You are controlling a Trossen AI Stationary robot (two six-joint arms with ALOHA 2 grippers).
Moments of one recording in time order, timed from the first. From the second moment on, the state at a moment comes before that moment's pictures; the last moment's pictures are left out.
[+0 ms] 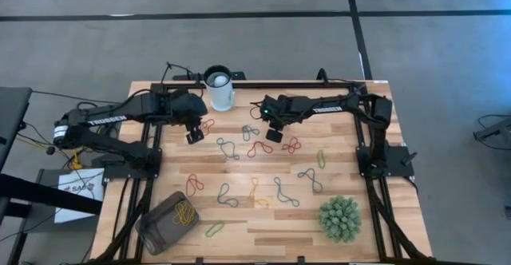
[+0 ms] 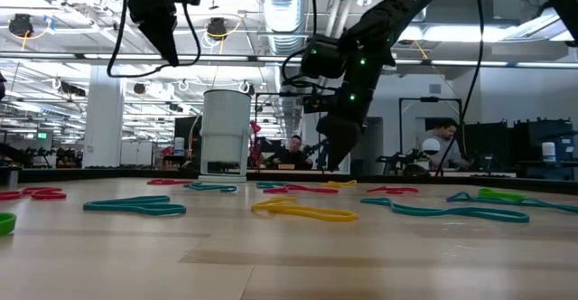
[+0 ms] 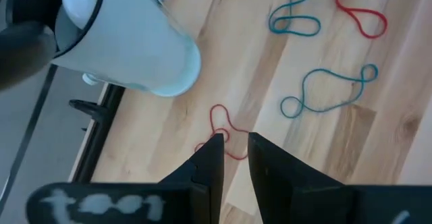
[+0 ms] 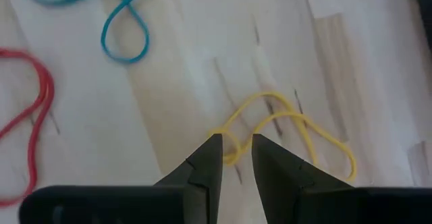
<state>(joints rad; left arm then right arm) 0.24 1.16 1.14 -1.05 -0.32 -0.01 -0.31 1.94 1.28 -0.52 0.18 -0.10</state>
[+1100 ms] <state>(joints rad) 0.25 1.16 1.14 -1.02 -0.27 -0.06 -0.27 1.97 1.28 -0.50 0.12 -0.03</state>
